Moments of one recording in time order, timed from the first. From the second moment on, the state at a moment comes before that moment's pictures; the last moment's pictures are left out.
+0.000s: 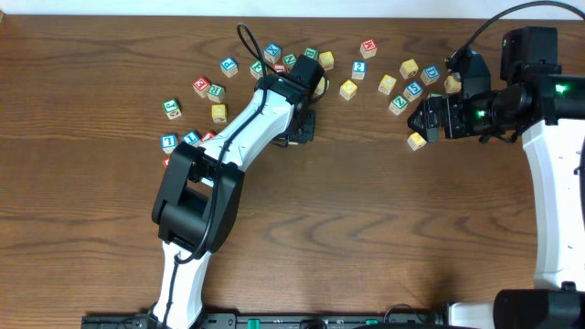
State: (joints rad) left arm -0.50 2.17 1.71 -0.88 -0.04 -0.39; right arm -0.05 1.57 1.65 -1.27 -0.37 -0.17
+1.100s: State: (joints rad) left arm -0.51 2.17 1.62 -0.83 -0.04 -0.41; right arm -0.05 1.57 1.65 -1.27 -0.37 -0.17
